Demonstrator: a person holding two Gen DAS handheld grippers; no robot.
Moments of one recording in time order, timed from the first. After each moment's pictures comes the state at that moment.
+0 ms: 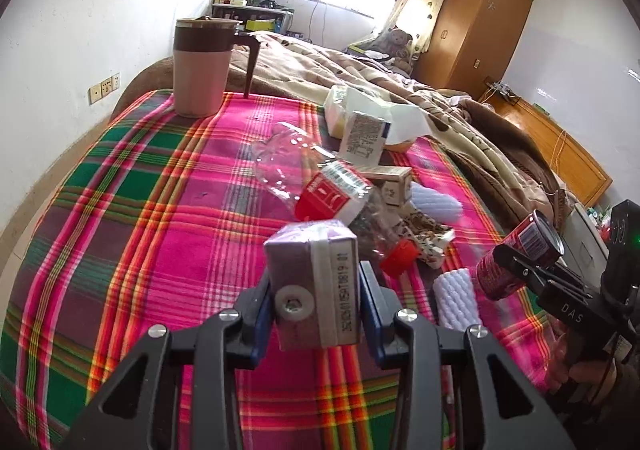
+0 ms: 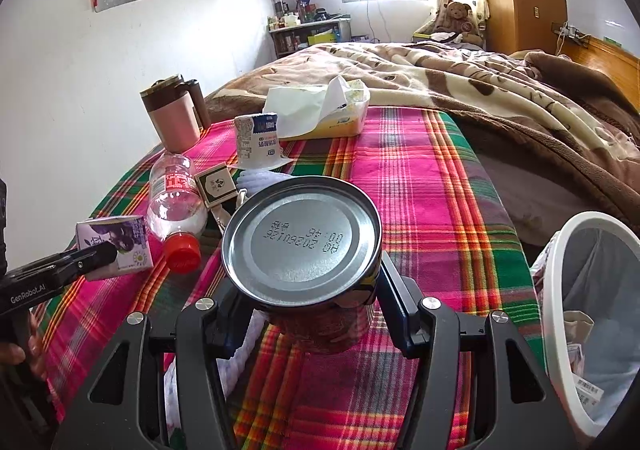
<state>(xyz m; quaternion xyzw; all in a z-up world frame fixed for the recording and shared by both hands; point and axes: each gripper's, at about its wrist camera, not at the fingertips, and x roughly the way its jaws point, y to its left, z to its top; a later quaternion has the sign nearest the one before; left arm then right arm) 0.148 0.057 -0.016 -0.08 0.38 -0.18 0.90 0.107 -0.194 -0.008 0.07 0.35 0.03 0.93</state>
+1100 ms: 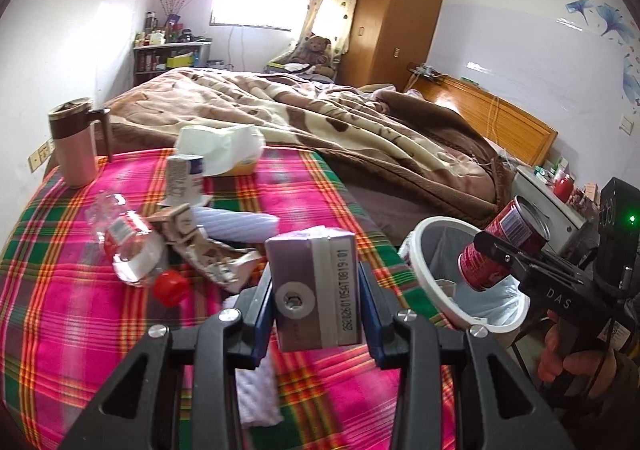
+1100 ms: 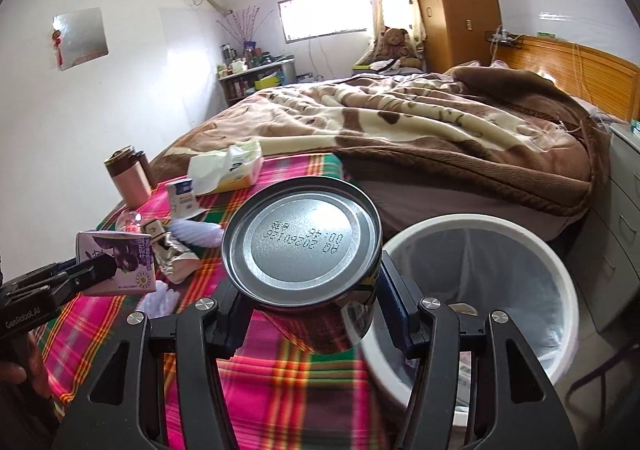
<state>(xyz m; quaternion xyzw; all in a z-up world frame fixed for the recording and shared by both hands) 0.090 -0.098 0.039 -0.01 0.33 -0.28 0.90 0.031 -0.304 0.034 0.11 0.29 -0.06 0.95</state>
